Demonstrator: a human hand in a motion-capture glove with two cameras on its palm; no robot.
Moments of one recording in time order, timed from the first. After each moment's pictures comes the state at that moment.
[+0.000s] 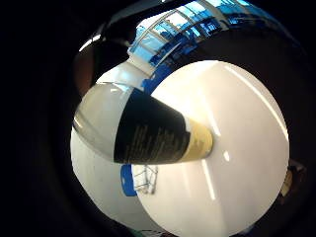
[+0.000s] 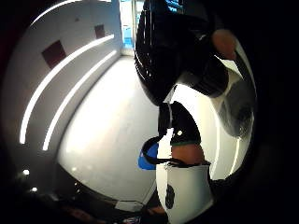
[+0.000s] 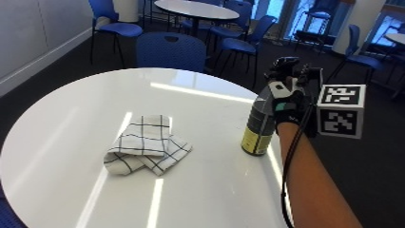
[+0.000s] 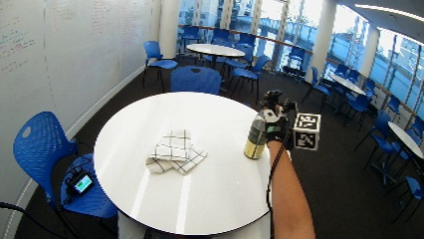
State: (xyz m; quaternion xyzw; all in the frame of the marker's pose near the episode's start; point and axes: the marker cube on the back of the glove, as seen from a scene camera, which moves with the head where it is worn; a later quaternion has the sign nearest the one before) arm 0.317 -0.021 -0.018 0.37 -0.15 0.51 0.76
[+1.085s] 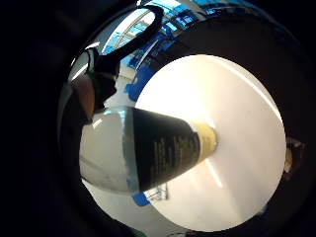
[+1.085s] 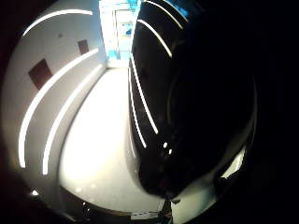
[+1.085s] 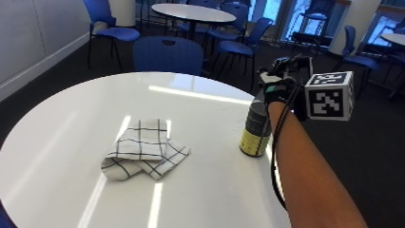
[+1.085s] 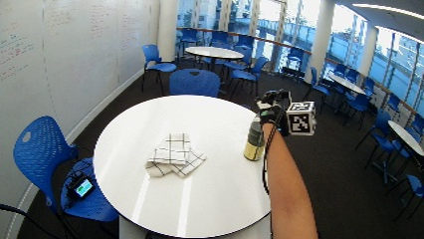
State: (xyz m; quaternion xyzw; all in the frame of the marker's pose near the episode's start) arm 0.343 -0.052 -0.021 0.35 -0.15 0.60 0.71
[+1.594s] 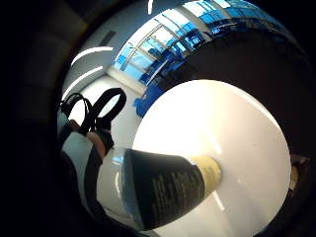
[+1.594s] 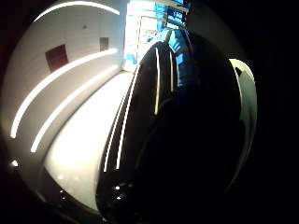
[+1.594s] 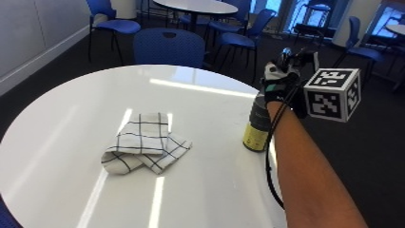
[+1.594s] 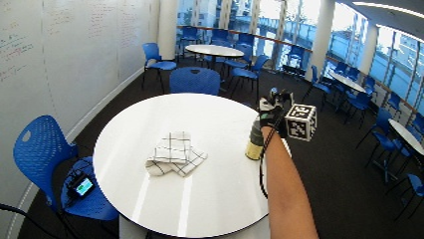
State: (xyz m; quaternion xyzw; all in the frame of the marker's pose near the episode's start) arm 0.350 -0.056 -0.038 0.44 -0.06 0.54 0.72
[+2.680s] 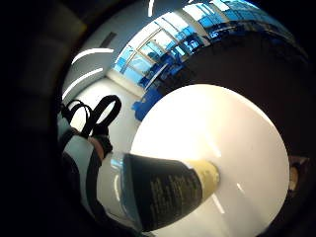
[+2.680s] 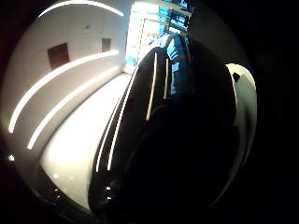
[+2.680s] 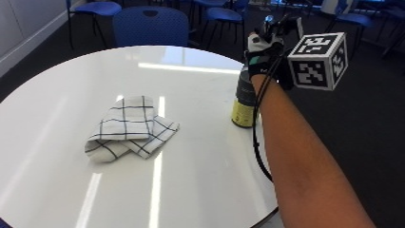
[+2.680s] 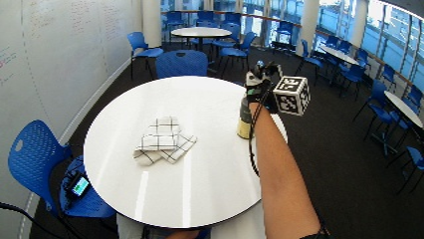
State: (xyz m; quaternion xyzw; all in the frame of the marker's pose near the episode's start) arm 0.322 -0.130 -0.071 0.45 -0.04 0.48 0.75
